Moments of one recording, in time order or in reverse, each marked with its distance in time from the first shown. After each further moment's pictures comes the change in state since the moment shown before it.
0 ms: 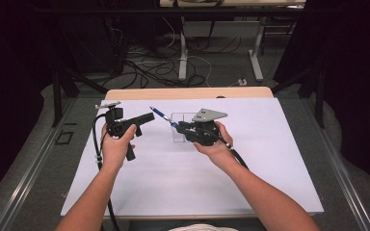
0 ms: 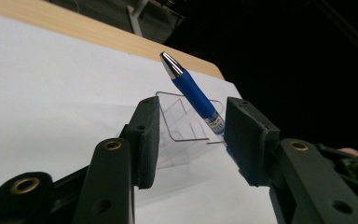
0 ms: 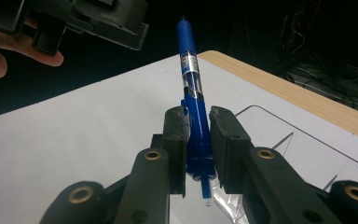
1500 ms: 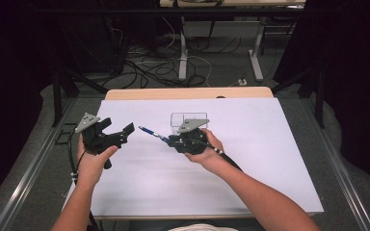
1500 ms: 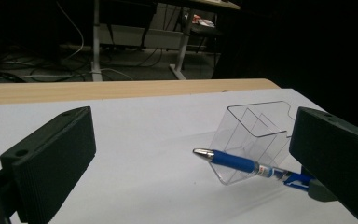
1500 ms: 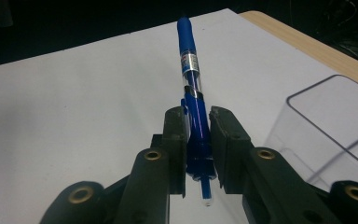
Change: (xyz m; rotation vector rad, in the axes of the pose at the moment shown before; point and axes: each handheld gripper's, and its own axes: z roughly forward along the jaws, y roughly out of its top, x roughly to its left) left arm 0.027 -0.023 -0.055 -0.199 0.194 0.451; right arm 0.024 -0.013 0.023 0.162 0.105 -0.089
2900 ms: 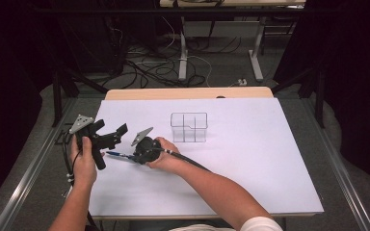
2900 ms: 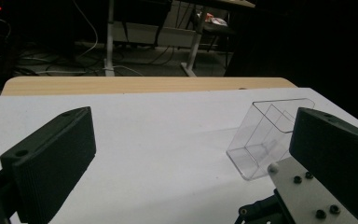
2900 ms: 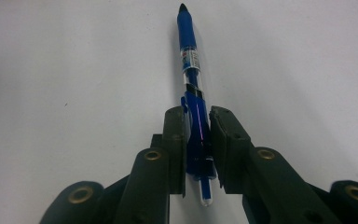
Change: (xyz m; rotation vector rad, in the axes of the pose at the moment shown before) left arm 0.021 -0.006 -0.006 0.002 0.044 -0.015; right arm 0.048 0.005 0.145 0.254 0.201 -0.051
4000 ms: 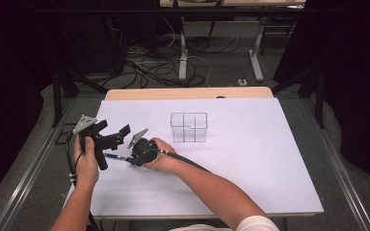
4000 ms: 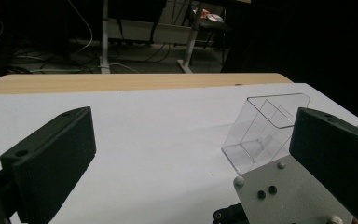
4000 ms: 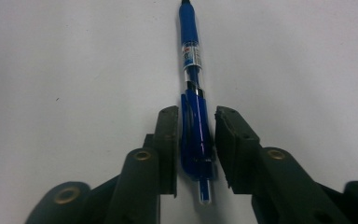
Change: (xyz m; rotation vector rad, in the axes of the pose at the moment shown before) left arm -0.004 -0.002 0.004 0.015 -0.014 0.009; right arm 0.001 0.002 0.020 0.012 0.017 -0.049
